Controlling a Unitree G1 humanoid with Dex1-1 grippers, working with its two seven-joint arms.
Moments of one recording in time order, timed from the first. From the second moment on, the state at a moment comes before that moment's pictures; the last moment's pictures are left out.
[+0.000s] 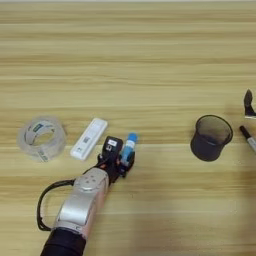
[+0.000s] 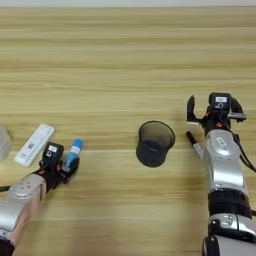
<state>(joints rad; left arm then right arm) -0.03 0.04 -0.17 0.22 -0.02 0.34 -0.19 -0.33 -0.28 -0.27 0.43 0.02 -0.01 -0.01</state>
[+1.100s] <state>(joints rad) -0.14 -0.04 -0.28 0.33 0.03 0.35 -0.19 -0.33 -0.26 -0.26 0.44 0.03 -0.01 -0.04</state>
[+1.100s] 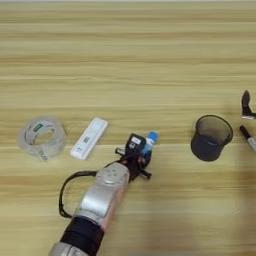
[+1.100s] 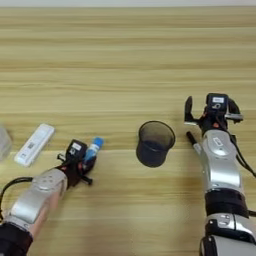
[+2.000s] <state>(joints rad) -0.33 -0.08 -0.34 0.63 0.03 0.23 -0.14 -0.33 -0.25 -0.24 0.43 0.03 -0.01 -0.06</state>
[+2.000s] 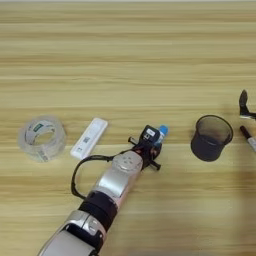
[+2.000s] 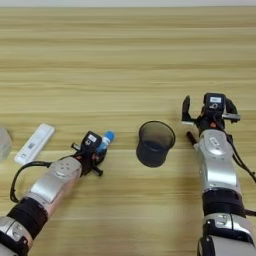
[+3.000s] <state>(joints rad) -0.29 -0.06 -0.28 0.34 -0.01 0.34 -0.15 -0.33 -0.25 -0.23 0.43 0.03 -0.01 -0.06</state>
